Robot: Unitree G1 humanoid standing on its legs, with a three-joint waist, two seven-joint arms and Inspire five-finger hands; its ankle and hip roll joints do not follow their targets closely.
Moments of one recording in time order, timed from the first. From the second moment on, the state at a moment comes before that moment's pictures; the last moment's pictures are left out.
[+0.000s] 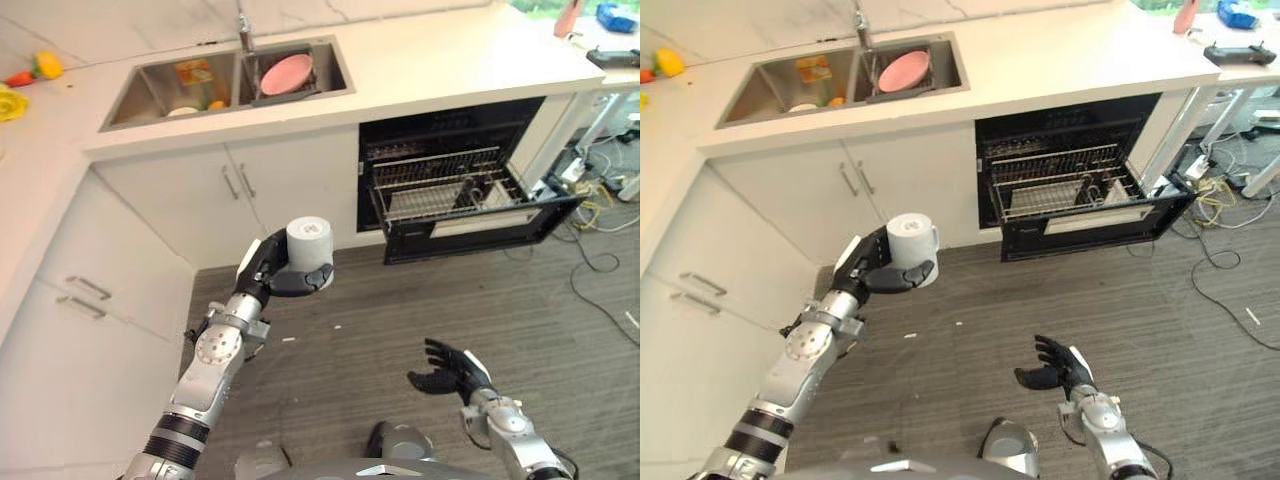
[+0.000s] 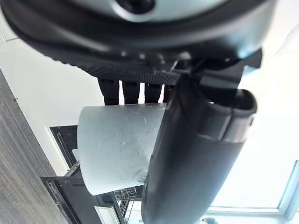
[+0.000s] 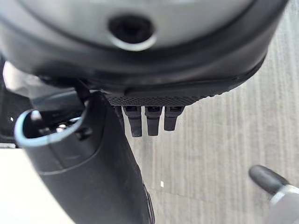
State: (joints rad) left arm -0.04 0.37 -0.22 0.08 -0.27 -0.08 -0.01; right arm 0.09 -0.37 0.18 0.61 0.24 -0.04 0.03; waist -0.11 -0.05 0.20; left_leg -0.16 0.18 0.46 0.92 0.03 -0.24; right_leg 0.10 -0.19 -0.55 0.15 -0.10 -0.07
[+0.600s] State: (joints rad) left arm 0.00 0.46 -0.19 0.08 -0.26 -0.06 0.02; right arm 0.08 -0.32 0.26 0.55 0.19 -0.05 0.07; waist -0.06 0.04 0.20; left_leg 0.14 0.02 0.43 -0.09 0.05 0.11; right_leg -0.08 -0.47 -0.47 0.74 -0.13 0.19
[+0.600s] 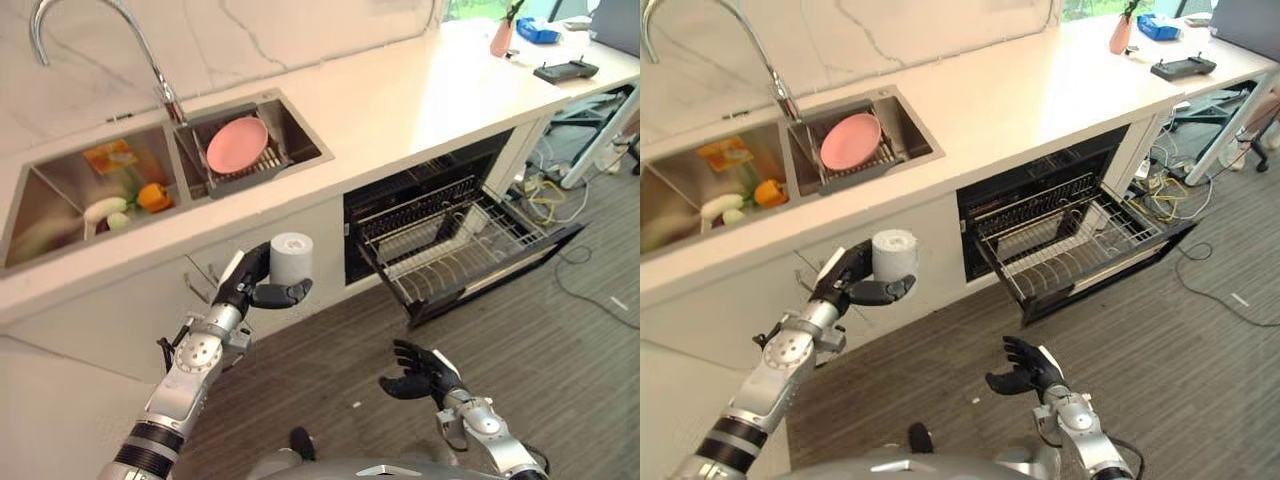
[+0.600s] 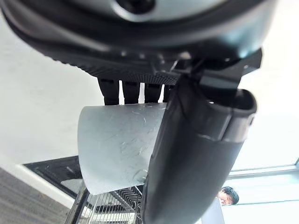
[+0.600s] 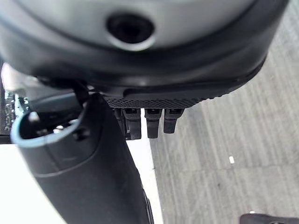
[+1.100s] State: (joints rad) left arm -0.06 0.38 -0.19 0.06 -0.26 -0.07 -0.01; right arm 0.06 -0.50 0.18 0.39 0.16 -0.05 0.06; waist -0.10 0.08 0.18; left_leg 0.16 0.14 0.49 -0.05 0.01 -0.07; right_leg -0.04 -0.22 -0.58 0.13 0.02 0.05
